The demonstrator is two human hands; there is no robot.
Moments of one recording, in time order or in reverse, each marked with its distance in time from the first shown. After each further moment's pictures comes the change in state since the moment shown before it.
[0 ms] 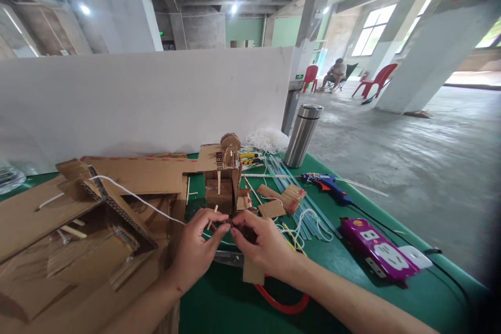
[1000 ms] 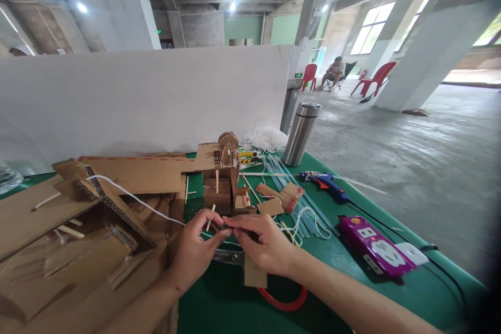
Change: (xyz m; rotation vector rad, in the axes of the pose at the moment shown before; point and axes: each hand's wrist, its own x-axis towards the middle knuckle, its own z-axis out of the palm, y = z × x) left_hand -0.007 -0.004 0.004 -0.147 -0.041 -0.240; right_hand 0.001 0.000 -0.007 0.052 -0.066 -0.137
